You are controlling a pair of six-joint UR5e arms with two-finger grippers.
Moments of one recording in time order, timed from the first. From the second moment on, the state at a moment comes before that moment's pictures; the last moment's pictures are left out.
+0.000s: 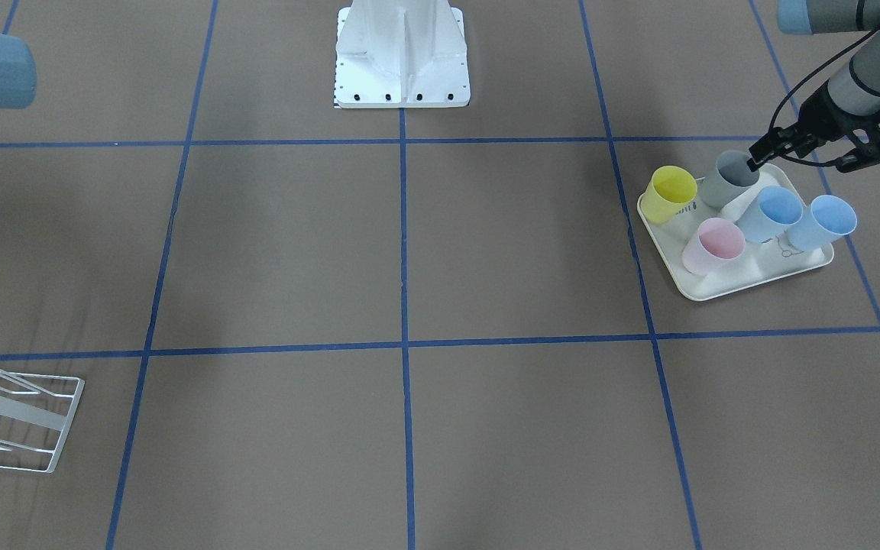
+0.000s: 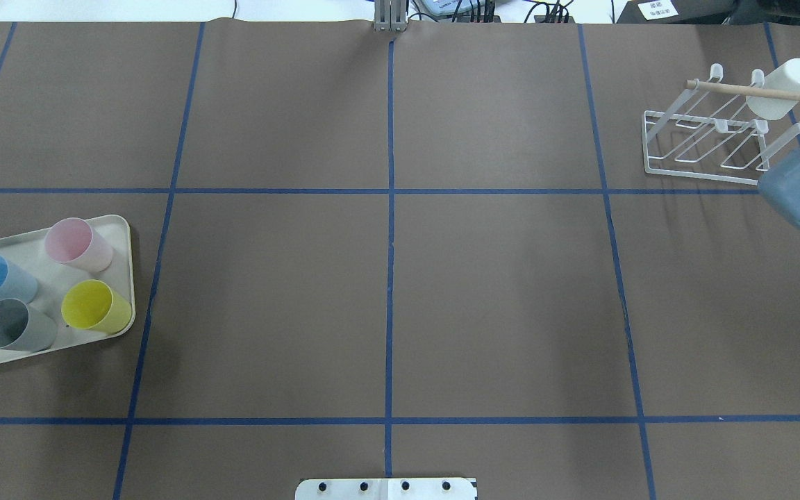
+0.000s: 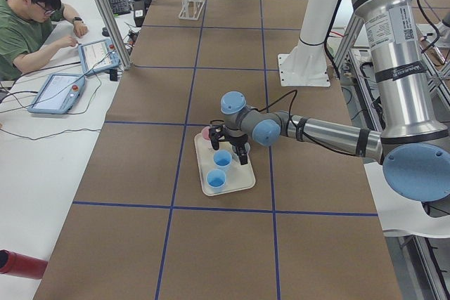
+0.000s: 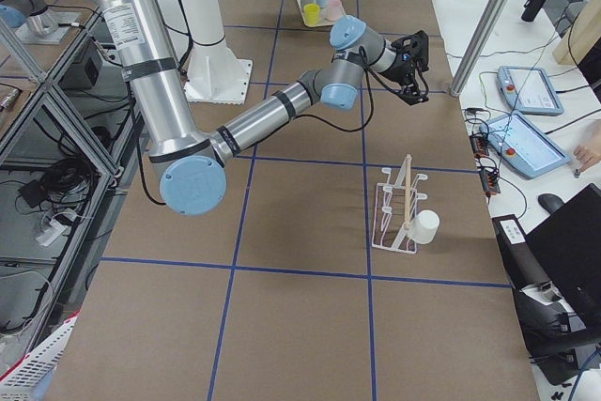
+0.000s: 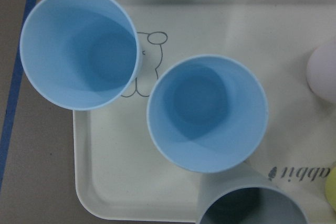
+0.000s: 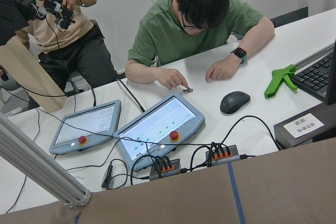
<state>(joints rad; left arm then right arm) -0.94 -1.30 -1.95 -1.90 -2.26 -0.98 1.13 -1.26 1.82 -0.87 1.72 1.18</state>
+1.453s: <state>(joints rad) -0.88 -1.31 -1.91 -1.89 -2.26 -0.98 1.12 -1.27 1.83 -0.87 1.71 1.18</state>
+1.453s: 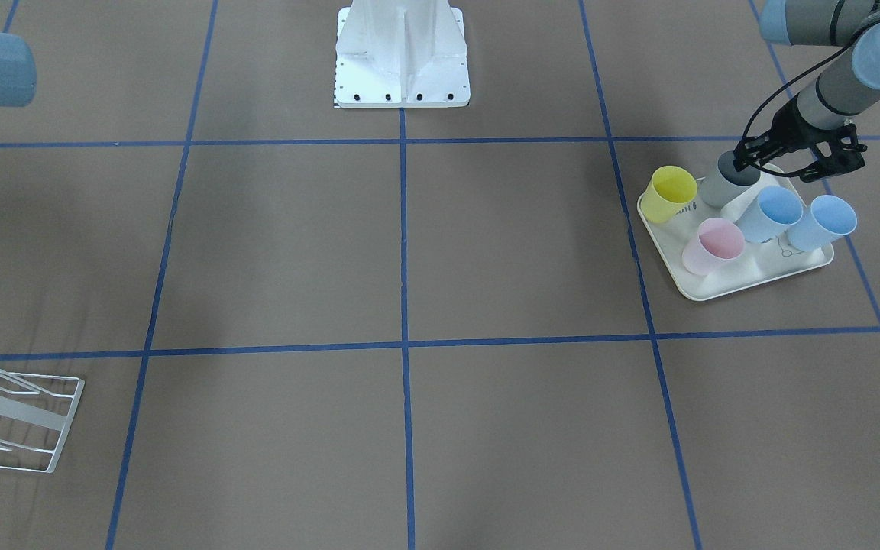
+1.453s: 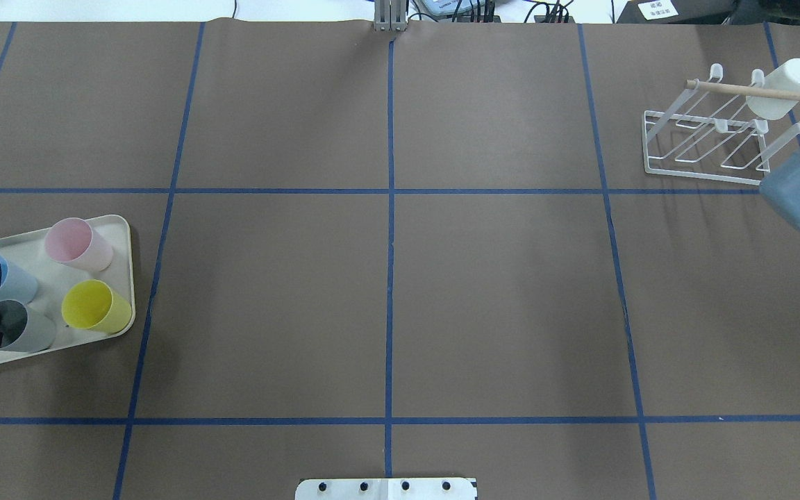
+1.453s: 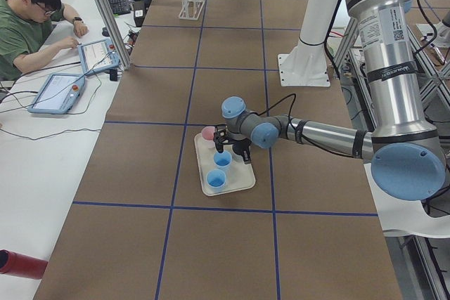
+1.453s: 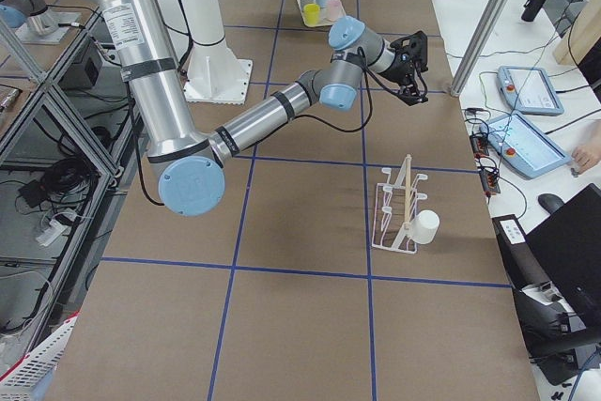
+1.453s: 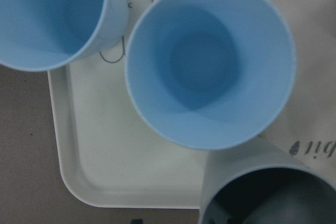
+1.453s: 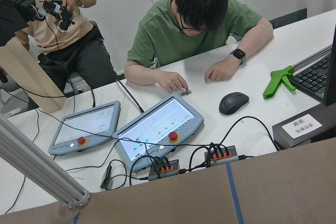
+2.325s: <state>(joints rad) -0.96 -1.21 -2.03 -1.88 -2.26 -0.96 1.12 -1.28 1.83 -0.87 1.68 1.18</state>
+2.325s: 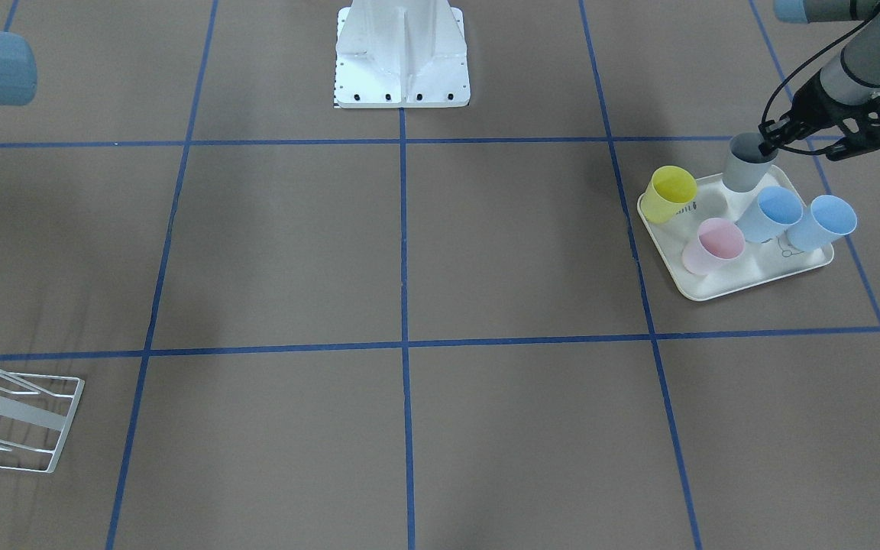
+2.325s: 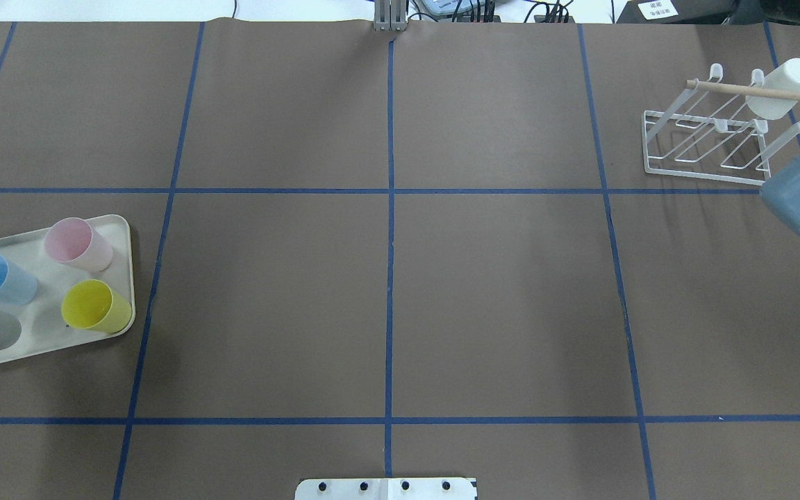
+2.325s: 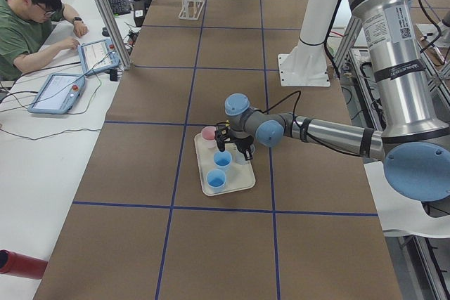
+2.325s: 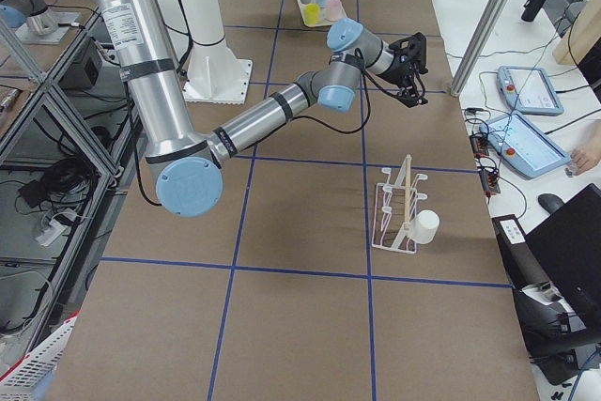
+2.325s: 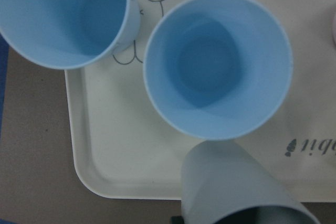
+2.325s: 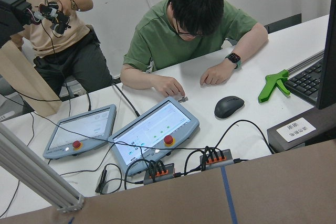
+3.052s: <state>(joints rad) -1.03 -1.13 -2.29 -1.67 -2.36 -0.87 1.08 -1.31 1.85 -0.87 1.62 1.17</state>
